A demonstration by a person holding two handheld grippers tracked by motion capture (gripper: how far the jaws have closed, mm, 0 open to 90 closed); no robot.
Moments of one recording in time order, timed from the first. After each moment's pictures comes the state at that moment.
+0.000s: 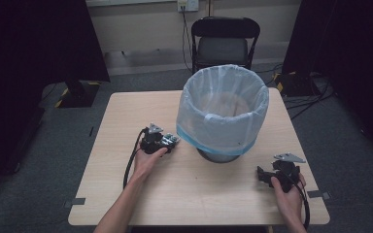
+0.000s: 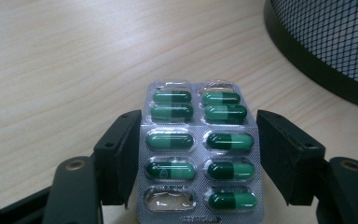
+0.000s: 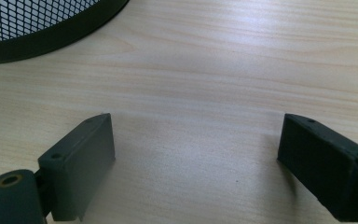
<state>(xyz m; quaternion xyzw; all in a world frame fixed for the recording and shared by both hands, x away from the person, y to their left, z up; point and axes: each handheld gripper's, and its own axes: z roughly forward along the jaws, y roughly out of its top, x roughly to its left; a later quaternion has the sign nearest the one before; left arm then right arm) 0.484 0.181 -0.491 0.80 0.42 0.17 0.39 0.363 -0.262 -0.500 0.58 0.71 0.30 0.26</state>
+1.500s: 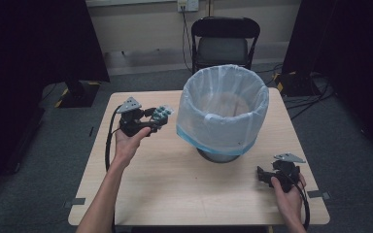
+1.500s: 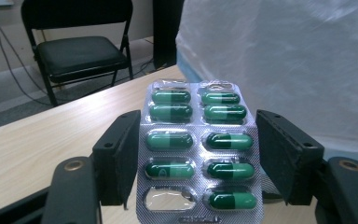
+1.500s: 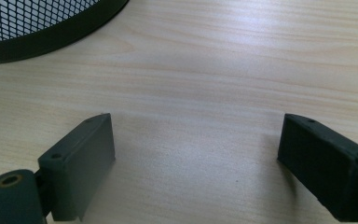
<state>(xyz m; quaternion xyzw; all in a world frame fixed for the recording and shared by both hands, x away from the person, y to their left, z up) 0.460 0.210 -0.353 0.75 0.33 0.18 0.54 0.363 -0.262 -0.500 0.58 0.71 0.30 0.26</state>
